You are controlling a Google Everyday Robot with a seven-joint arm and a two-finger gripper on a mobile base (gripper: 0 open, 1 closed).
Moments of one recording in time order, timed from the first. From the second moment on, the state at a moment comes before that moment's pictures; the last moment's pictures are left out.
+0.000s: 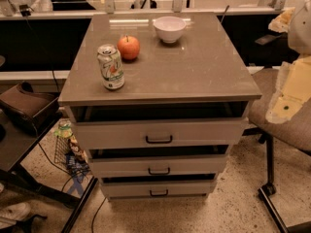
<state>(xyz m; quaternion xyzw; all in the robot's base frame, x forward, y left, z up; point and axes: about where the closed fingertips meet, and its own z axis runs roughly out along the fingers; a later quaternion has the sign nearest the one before) 0.437 -0.210 0.998 -0.60 0.77 -0.06 0.19</state>
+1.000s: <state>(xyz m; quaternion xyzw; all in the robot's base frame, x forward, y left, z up) 0.520 -0.199 1.021 -0.67 0.70 -0.11 0.22</state>
